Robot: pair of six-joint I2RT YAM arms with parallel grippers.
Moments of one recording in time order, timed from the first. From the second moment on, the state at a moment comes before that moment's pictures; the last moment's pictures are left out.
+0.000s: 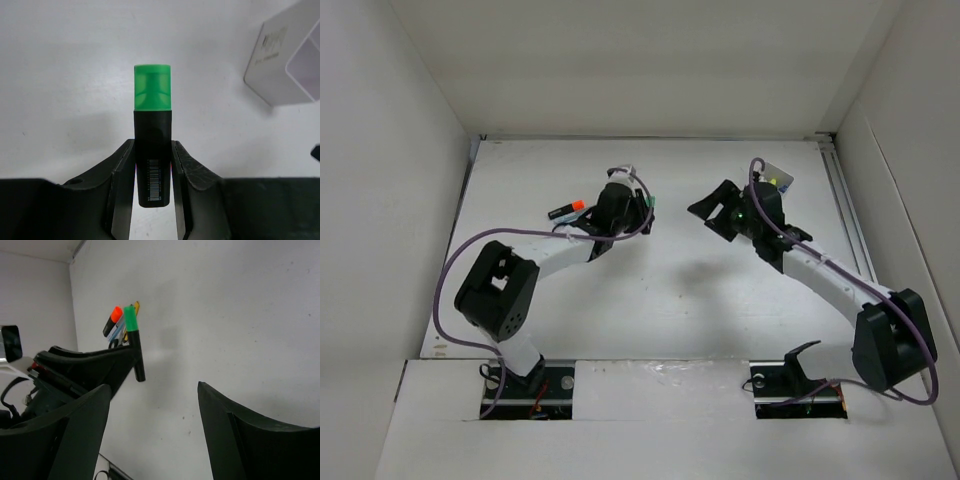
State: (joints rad) left arm -0.59 1.67 0.99 0.16 -0.05 -0.59; right arm 0.40 1.31 0.85 0.00 -0.11 0.98
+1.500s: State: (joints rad) left arm -0.78 1.56 0.86 0.29 0.13 -0.49; right arm 0.41 1.50 0.88 0.07 -0.33 0.94
